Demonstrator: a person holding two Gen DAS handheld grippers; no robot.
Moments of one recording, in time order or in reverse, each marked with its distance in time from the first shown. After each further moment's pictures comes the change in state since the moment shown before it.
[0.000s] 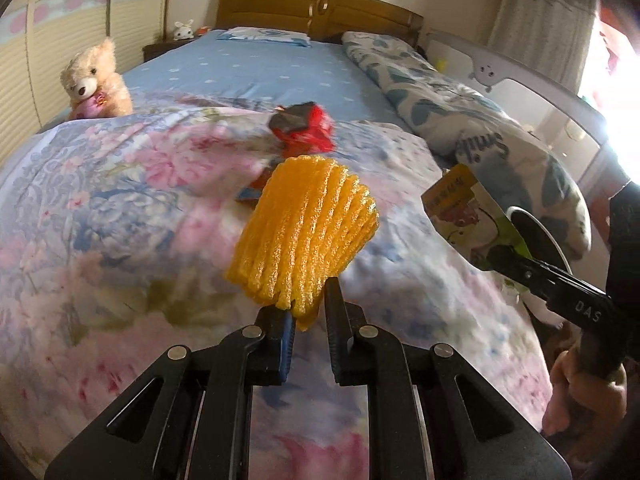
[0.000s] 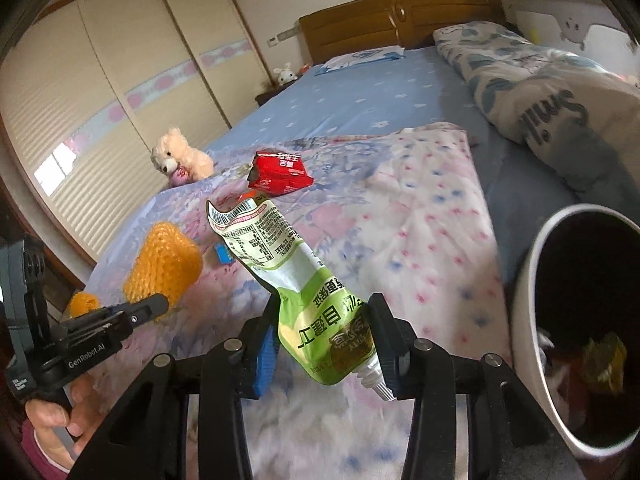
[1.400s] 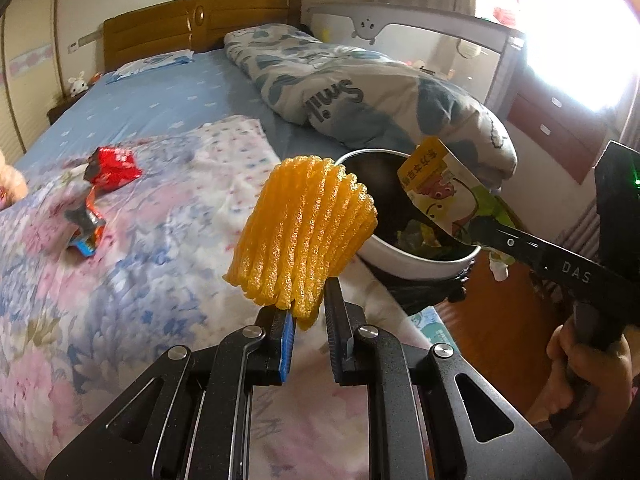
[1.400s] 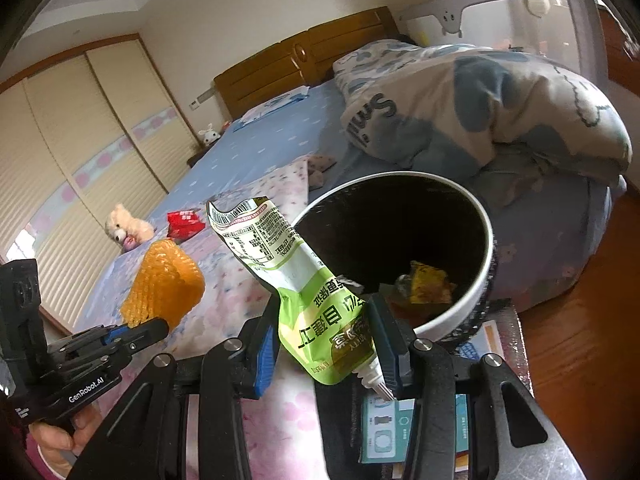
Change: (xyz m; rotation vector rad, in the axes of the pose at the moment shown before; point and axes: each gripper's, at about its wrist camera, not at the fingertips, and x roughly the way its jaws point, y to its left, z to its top) left arm -0.006 -0.181 -0.023 0.324 0.021 -0.175; right arm -0.137 -0.119 -0.060 0.238 -0.163 -0.172
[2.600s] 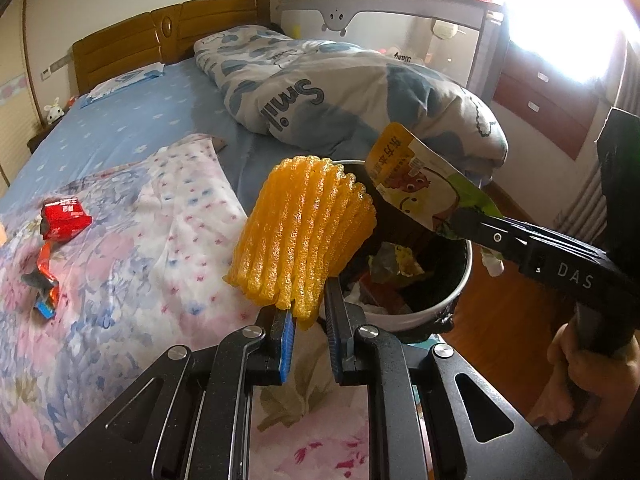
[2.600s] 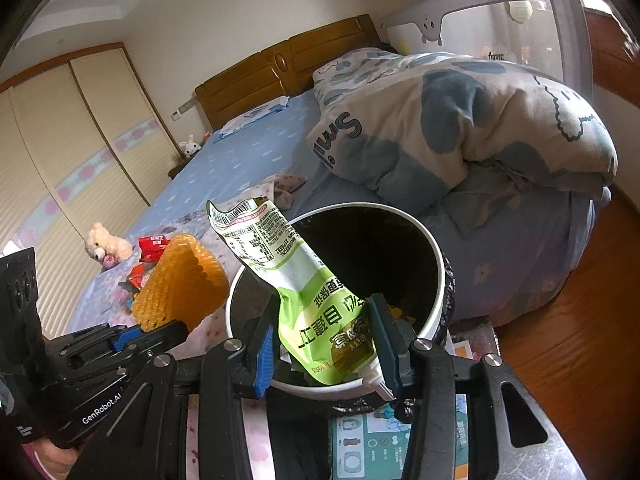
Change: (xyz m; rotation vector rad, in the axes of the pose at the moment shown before) left arm 0.043 -0.049 0.038 0.099 0.014 -0.014; right arm 0.002 -0.030 0.026 0.016 -0.027 -0.059
